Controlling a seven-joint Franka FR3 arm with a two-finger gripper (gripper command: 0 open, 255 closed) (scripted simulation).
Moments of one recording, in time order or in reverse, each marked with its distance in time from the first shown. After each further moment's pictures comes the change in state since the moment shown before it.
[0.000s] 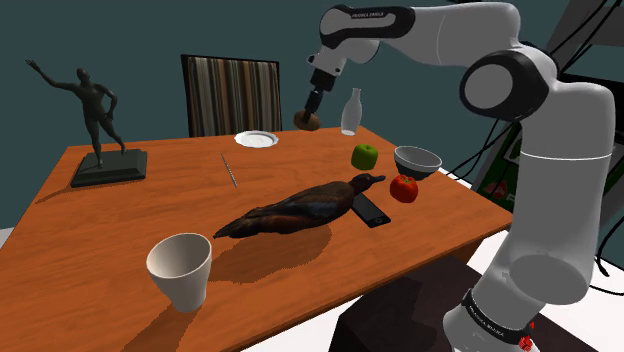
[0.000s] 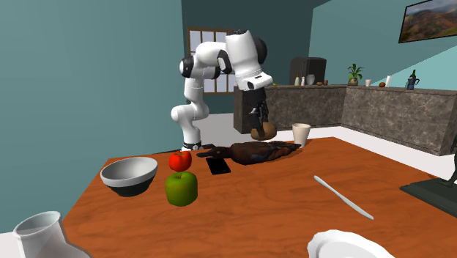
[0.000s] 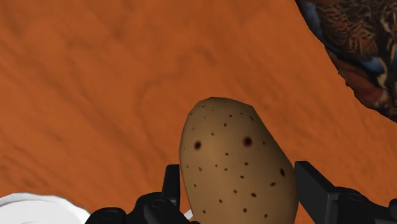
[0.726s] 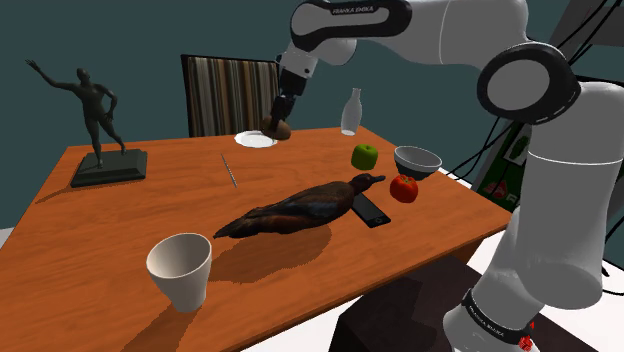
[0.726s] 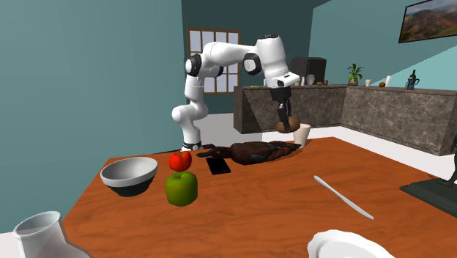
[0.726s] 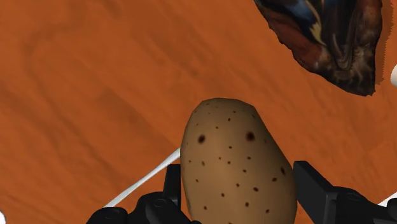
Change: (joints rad) arm 0.171 -0.054 0.071 -0.083 -0.045 0.104 0.219
